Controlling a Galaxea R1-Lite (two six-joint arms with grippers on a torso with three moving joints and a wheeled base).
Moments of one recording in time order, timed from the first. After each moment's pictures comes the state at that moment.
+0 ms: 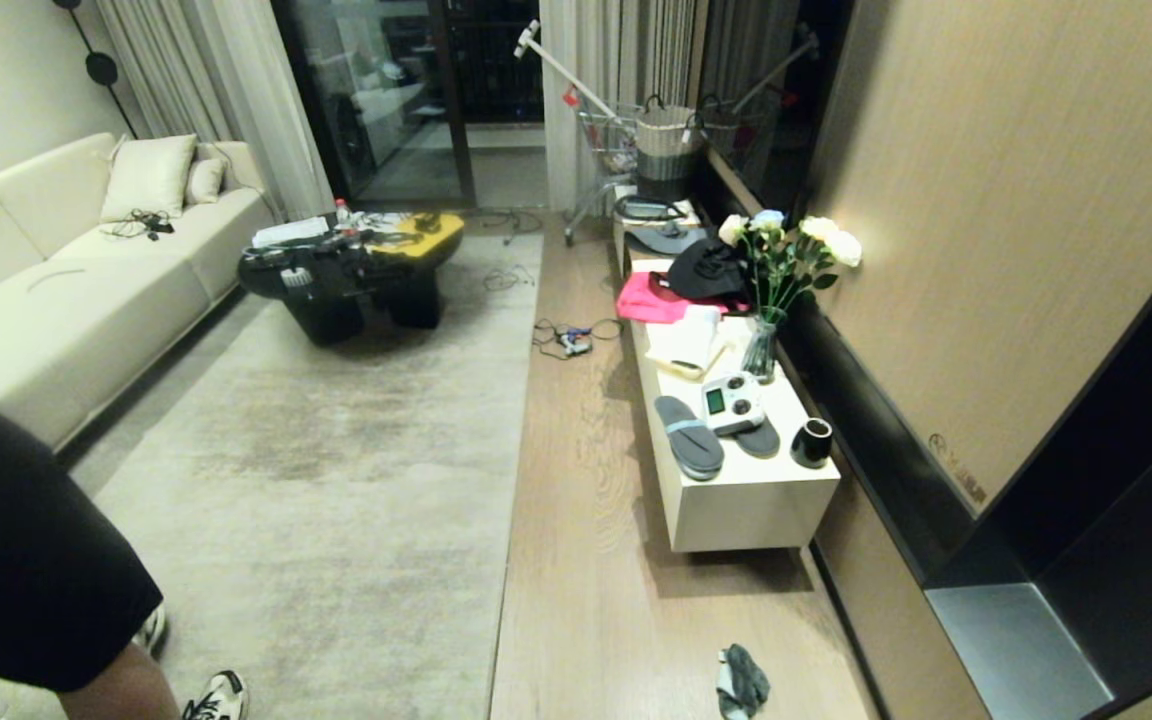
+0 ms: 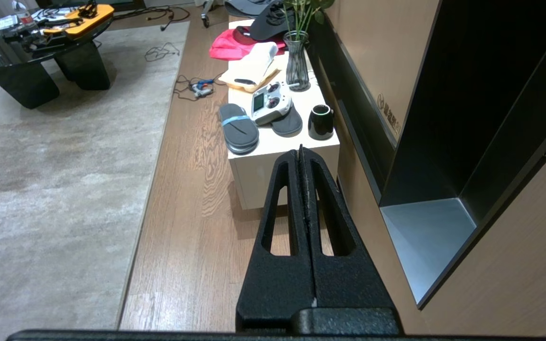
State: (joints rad) left arm 0.00 0.00 0.00 0.00 0.02 -0.05; right arm 0.00 0.00 0.00 -0.01 -0.06 0.07
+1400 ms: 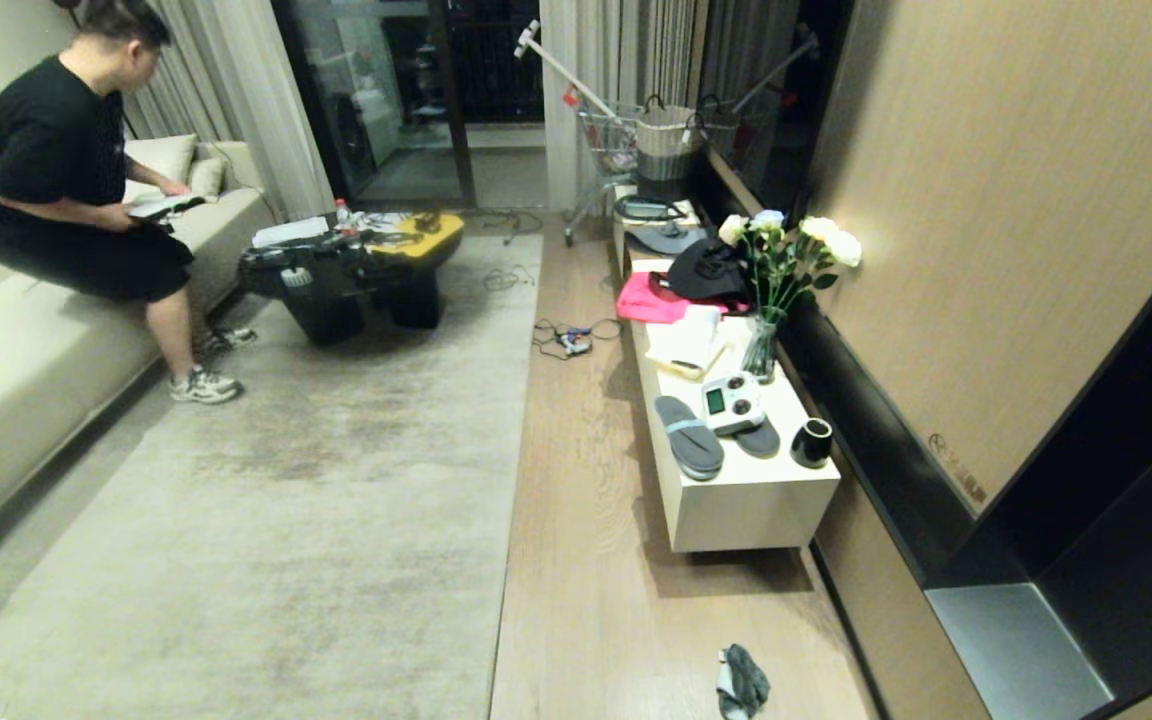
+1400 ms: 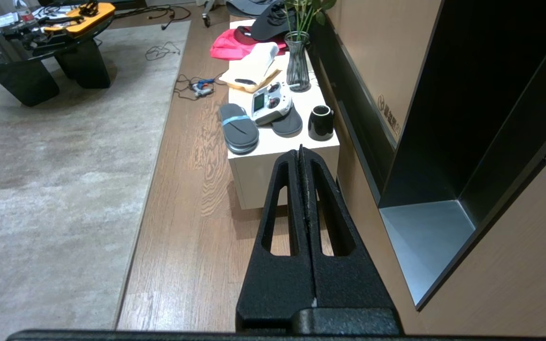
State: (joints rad) left arm 0.00 0.00 0.00 0.00 0.02 -0.05; right arm 0.00 0.00 0.00 -0.02 -0.05 0.06
